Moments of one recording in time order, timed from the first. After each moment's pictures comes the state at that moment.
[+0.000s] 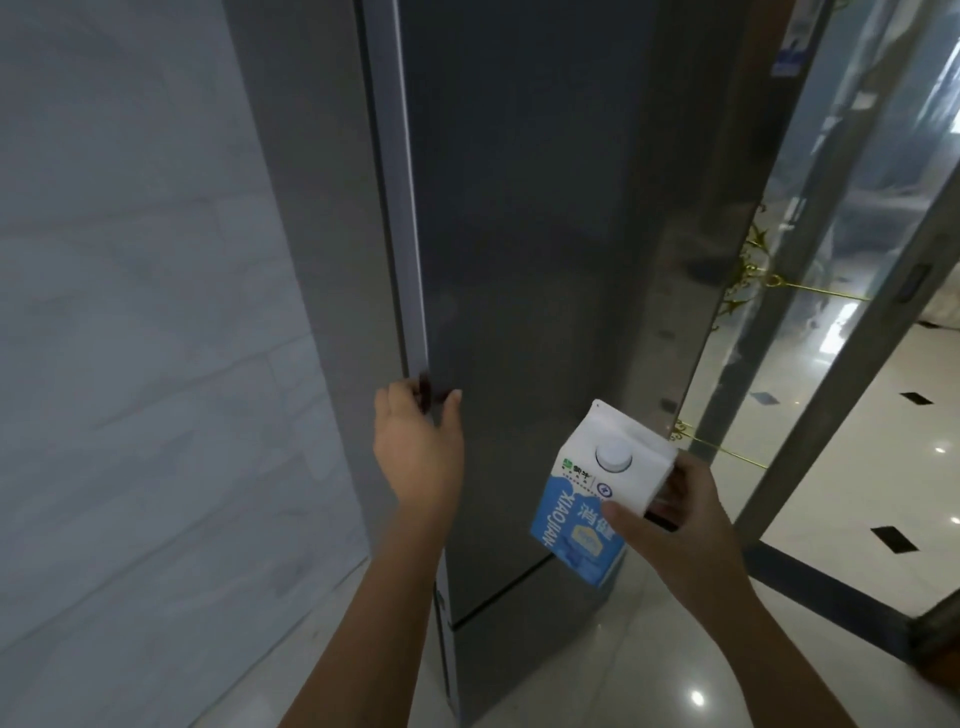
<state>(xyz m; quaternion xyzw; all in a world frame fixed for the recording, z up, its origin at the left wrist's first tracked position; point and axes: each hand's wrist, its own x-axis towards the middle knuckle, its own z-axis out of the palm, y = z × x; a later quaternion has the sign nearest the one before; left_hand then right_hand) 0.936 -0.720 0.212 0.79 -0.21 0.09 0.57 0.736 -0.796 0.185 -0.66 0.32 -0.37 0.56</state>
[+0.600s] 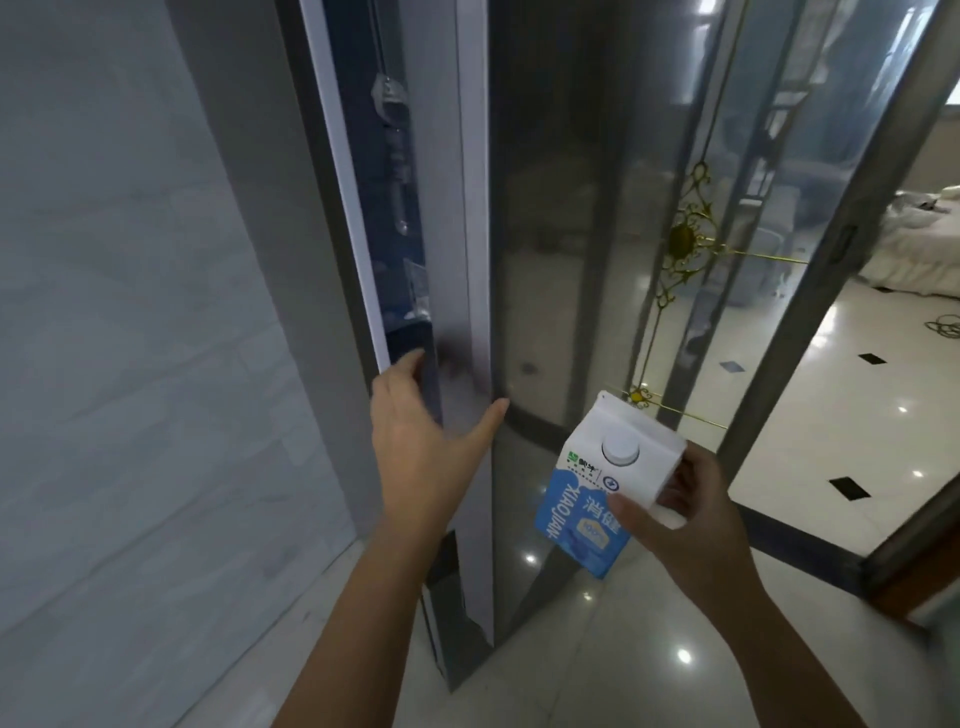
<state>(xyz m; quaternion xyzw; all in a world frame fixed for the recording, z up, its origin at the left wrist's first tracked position) 0.851 -0.689 0.223 0.77 -0.35 0.04 0.54 0.658 -0.767 0.189 -0.66 0.35 -0.39 0.54</state>
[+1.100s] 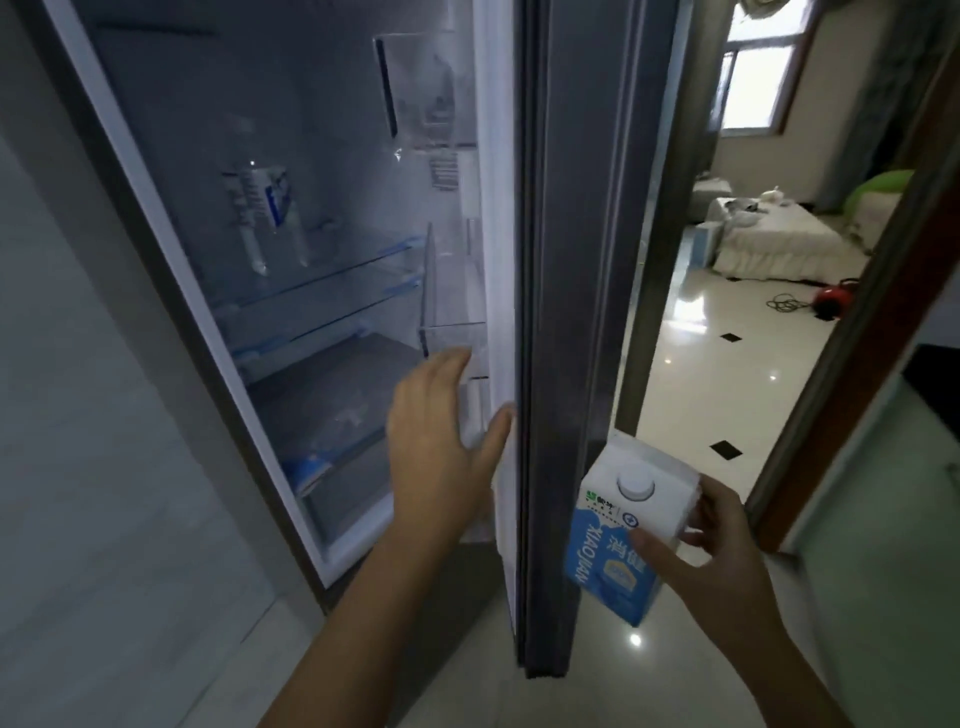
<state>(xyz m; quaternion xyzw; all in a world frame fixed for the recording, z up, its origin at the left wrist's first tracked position) 0.716 -0.727 0.246 0.64 -0.56 0.13 0.50 0.503 -0.758 0.181 -0.61 0.47 -0.46 0.44</state>
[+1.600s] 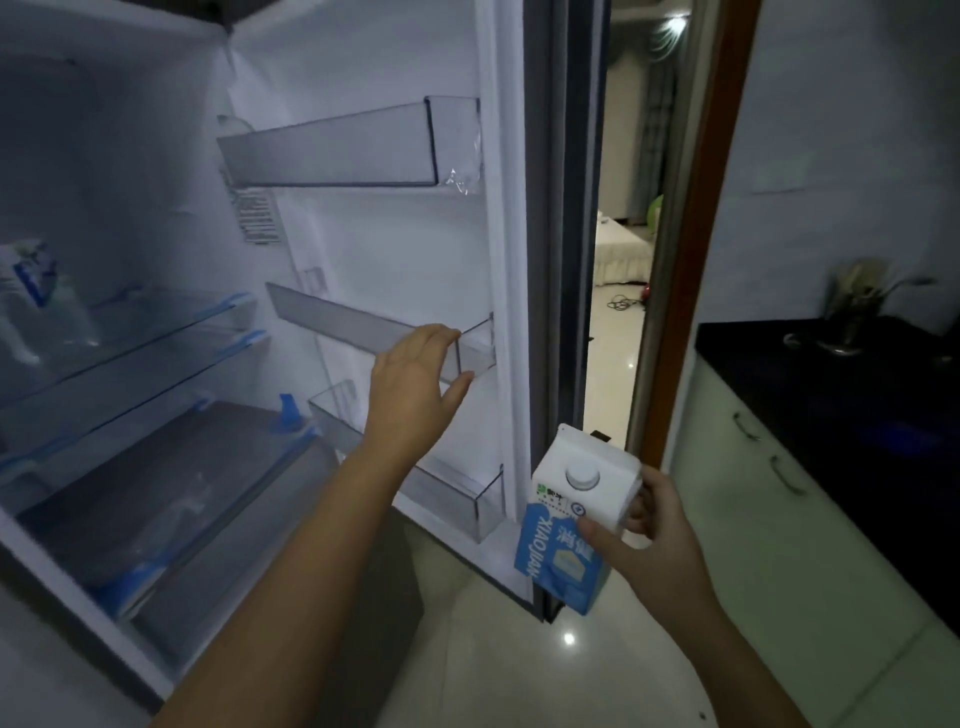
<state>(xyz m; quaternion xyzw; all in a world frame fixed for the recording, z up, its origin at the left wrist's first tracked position) 0.635 -0.845 0.282 0.57 -0.73 0.12 0.34 0.416 -0.757 0.195 -0.54 0.53 -0.53 0.39</state>
